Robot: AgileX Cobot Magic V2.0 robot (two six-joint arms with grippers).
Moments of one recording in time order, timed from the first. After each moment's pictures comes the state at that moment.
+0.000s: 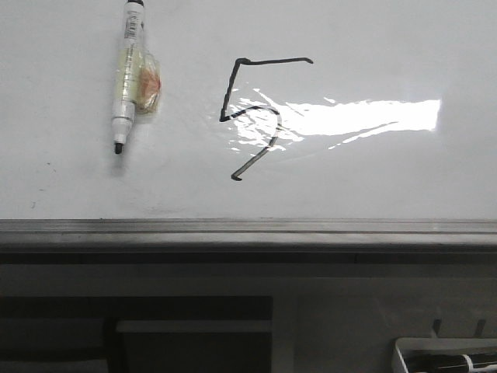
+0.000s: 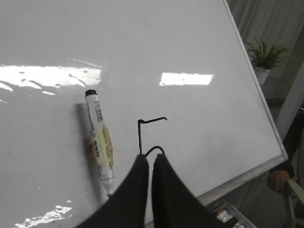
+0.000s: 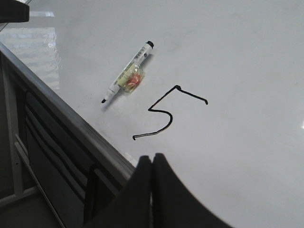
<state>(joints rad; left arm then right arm) -0.97 0.37 -0.25 -1.15 -0.22 0.88 0.65 0.16 -0.22 0.46 0.19 -0.68</state>
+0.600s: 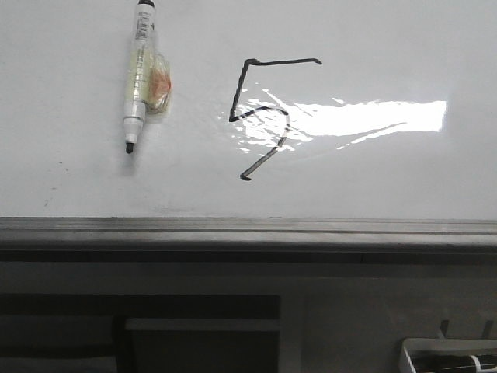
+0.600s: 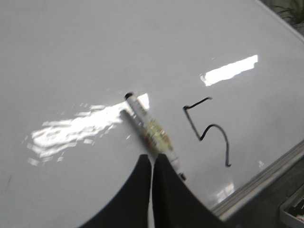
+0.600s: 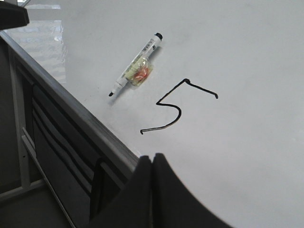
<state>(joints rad) -0.69 0.26 -0.05 -0.24 -0.23 0.36 0.65 0.16 -0.22 0.46 0.21 -0.68</state>
